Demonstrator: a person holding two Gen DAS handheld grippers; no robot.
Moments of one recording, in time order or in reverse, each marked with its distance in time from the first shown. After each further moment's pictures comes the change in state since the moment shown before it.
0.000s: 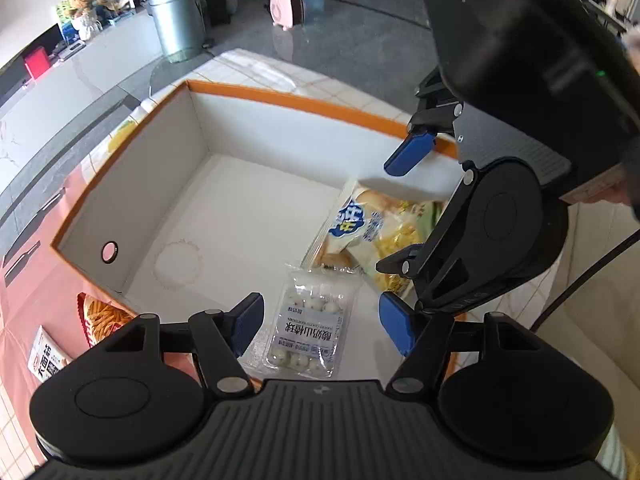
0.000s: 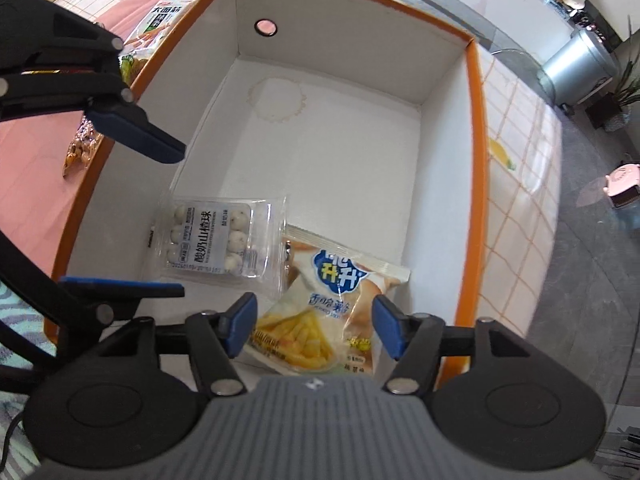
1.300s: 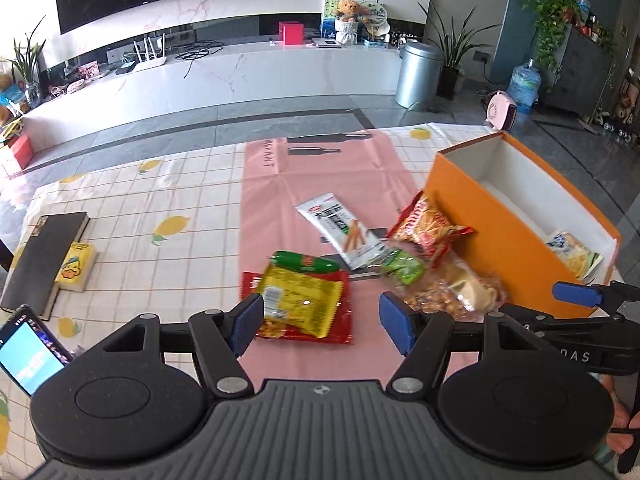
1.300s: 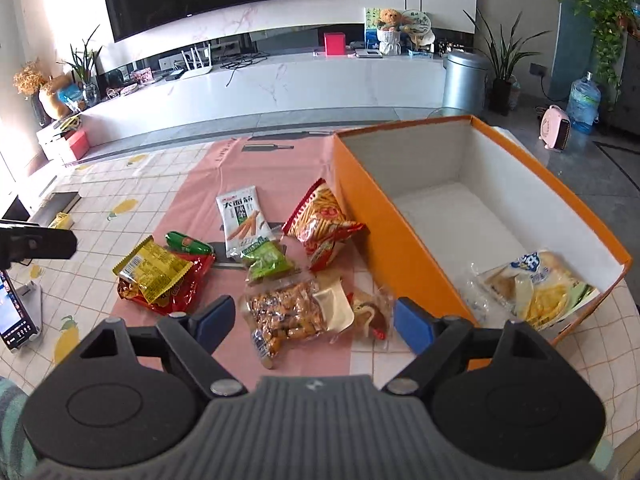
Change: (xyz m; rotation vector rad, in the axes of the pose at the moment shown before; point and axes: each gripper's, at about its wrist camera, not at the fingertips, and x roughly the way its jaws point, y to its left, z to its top) left arm -0.187 0.144 -0.214 -0.546 -0.208 0.358; right arm -0.051 0.211 -0.005 0.616 -0.495 -0.013
